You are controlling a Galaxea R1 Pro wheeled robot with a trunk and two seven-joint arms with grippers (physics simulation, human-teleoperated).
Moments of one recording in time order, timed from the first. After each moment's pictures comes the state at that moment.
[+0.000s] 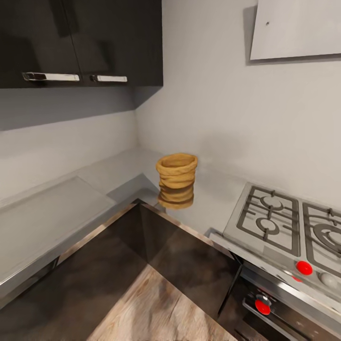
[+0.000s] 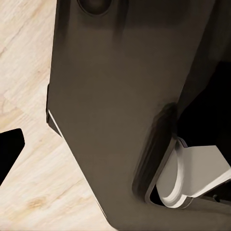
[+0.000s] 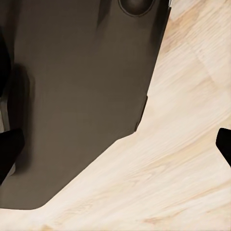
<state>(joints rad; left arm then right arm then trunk) 0.00 -0.04 0.01 -0.06 0.21 -0.04 0.00 -0.05 -0.02 -0.17 0.03 0.37 -0.03 0.02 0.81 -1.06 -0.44</state>
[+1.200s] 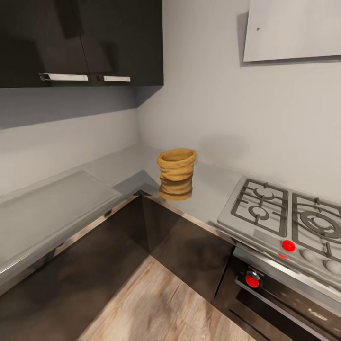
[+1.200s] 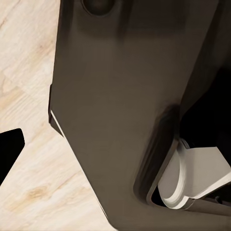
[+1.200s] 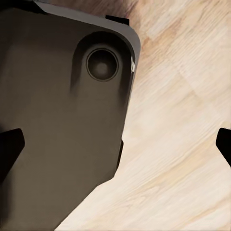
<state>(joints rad) 0.00 -0.04 0.01 -0.06 0.21 -0.04 0.00 -0.08 -0.03 -0.20 -0.03 0.36 -0.09 0.00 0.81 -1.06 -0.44</state>
